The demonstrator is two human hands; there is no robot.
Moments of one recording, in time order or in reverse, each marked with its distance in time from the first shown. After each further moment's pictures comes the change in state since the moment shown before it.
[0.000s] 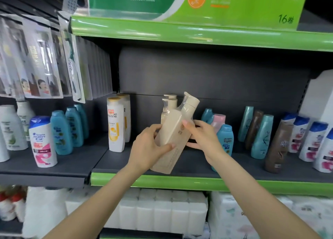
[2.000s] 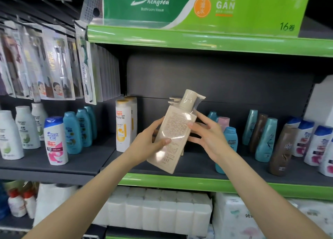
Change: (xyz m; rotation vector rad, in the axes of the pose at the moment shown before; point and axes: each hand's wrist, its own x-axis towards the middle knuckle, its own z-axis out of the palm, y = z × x) left_hand 0.002 -0.005 -0.033 -0.170 -0.304 0.017; right_hand -0.011 -0.013 -0.004 0.252 -0.235 -0.097
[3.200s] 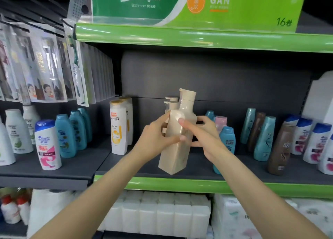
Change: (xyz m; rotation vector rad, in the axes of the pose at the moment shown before) left_hand 0.019 0.035 0.018 -0.038 0.092 0.078; right_hand 0.010 0.002 0.005 -0.209 0.221 0.069
